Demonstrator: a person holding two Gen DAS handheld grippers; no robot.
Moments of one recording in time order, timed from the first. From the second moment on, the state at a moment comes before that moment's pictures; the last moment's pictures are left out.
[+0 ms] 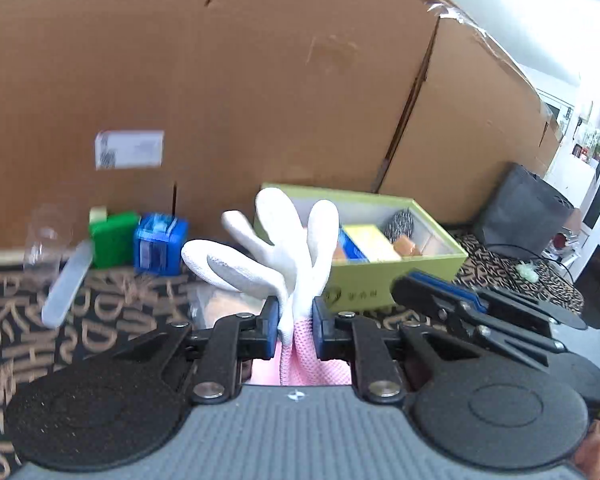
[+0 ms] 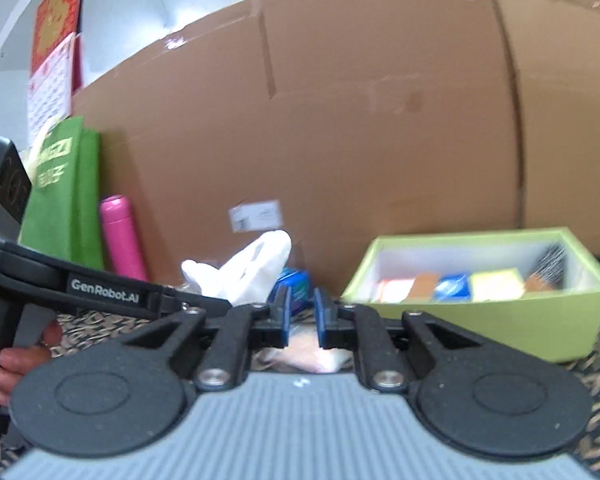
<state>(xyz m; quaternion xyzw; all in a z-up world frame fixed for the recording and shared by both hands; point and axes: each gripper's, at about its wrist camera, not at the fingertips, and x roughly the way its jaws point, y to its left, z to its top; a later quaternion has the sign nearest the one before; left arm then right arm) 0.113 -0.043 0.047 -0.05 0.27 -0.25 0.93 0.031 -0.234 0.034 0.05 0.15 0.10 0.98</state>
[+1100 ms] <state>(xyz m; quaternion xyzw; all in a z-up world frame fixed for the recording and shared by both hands) 0.089 -0.039 0.046 -0.03 0.27 -0.25 0.93 0.017 -0.215 0.005 -0.03 0.20 0.11 0.97</state>
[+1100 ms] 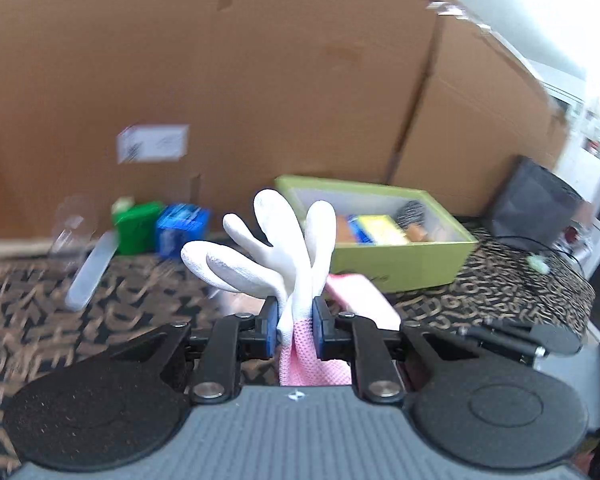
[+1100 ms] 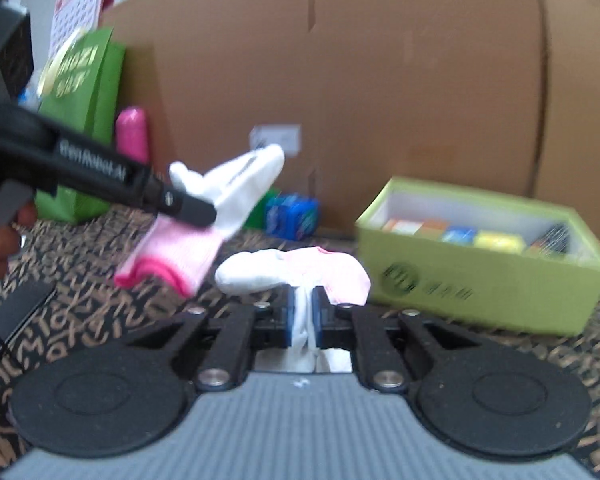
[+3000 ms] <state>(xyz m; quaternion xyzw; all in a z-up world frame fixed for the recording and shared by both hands) 0.099 -0.077 0.005 -0.07 0.30 -0.26 0.92 0.034 -0.306 -0.012 0.09 0.20 0.04 0.98</state>
